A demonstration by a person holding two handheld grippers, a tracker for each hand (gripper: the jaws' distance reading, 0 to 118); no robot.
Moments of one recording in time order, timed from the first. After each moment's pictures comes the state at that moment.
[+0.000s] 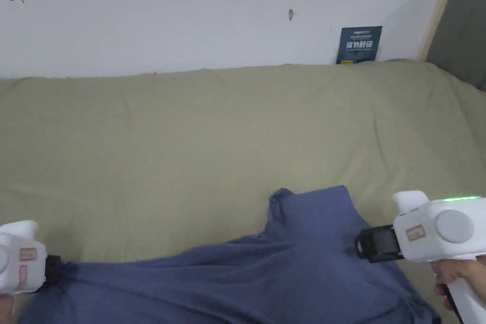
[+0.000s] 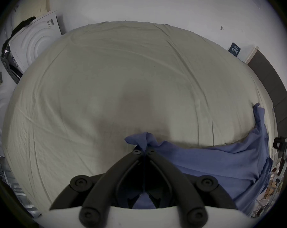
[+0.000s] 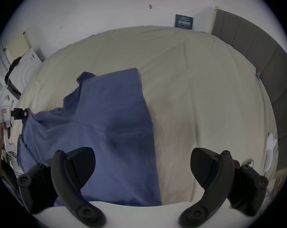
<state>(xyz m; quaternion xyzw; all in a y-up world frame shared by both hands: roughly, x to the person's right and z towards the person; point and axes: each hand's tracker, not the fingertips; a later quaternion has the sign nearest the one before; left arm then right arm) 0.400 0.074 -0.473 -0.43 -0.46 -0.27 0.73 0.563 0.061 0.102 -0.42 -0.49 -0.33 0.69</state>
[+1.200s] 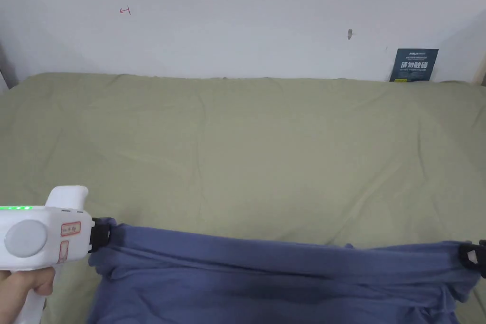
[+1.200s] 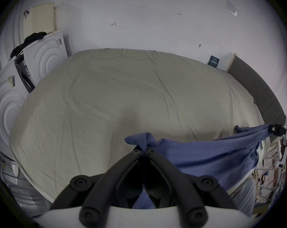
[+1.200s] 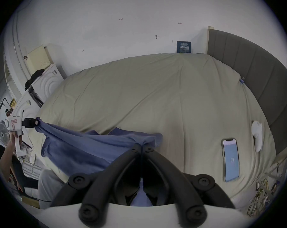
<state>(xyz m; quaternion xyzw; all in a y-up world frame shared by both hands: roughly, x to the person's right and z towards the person) 0.203 0.151 -0.440 -0.37 -0.53 -0.21 0.73 0.350 0.176 0.172 -0.29 -0.49 -0.29 0.77</state>
